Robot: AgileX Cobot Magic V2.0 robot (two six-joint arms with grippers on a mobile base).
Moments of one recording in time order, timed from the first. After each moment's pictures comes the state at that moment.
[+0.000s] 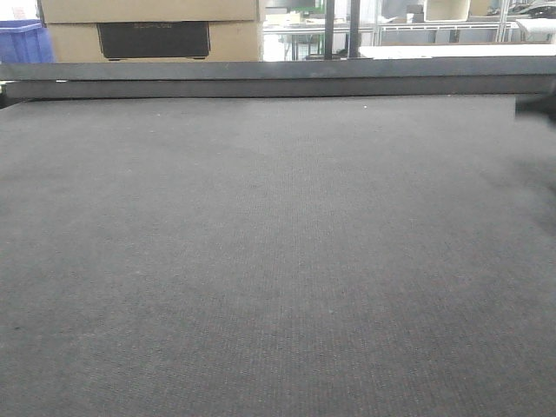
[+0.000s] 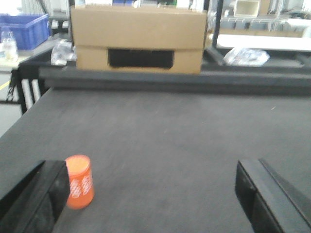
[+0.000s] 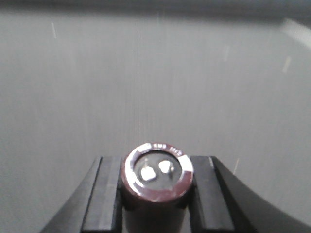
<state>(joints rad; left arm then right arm) -0.12 0.49 -0.50 -0.01 0.19 0.00 -0.02 1.78 -0.80 0.15 -0.72 -0.13</state>
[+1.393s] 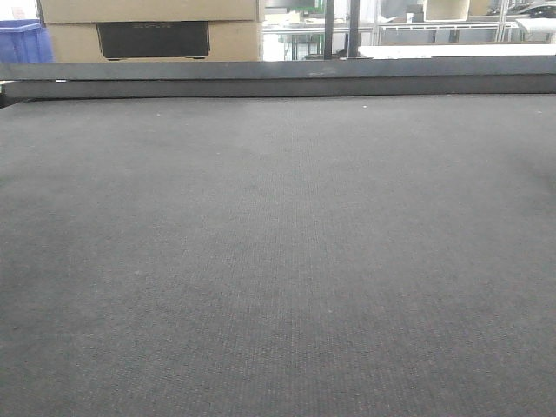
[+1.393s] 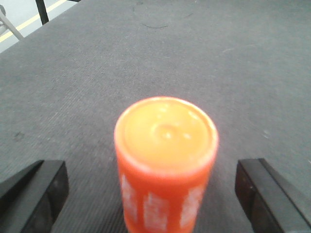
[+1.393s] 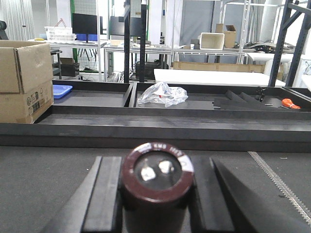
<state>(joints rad) 0.07 1.87 -0.85 -0.07 -0.57 -0.01 -0.02 1.15 -0.80 0.15 -0.34 -0.13</state>
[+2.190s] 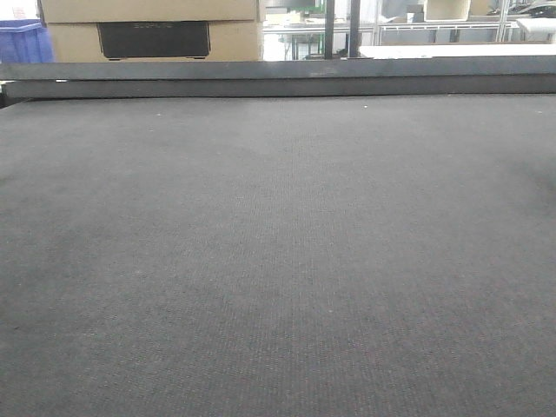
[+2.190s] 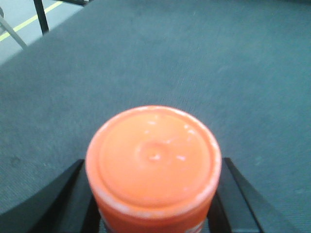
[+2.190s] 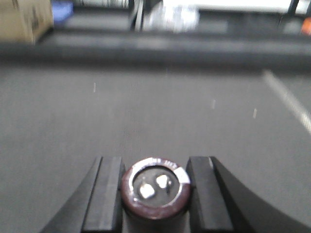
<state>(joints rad) 0.07 1.80 -0.90 -0.08 -0.44 -0.01 -0.02 1.15 -0.81 0.15 0.01 -0.13</state>
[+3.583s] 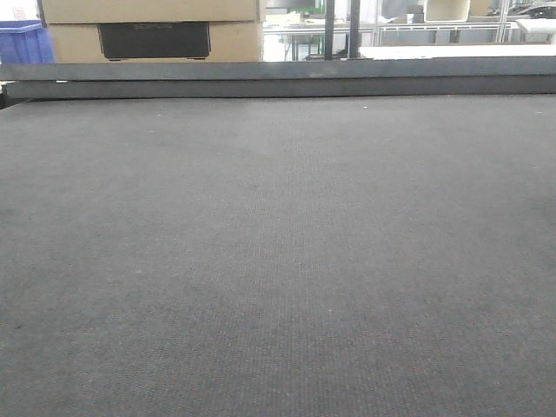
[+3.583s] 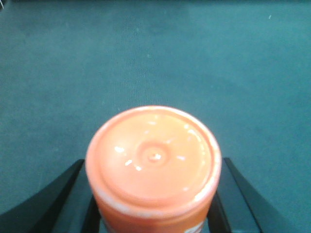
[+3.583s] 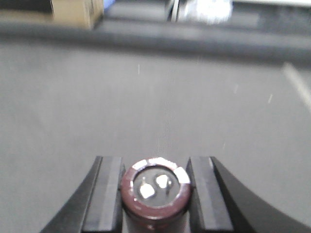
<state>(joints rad) -0.21 0.81 -0.91 0.01 0.63 -0.01 0.06 0.55 -0.76 0.15 0.52 -0.13</state>
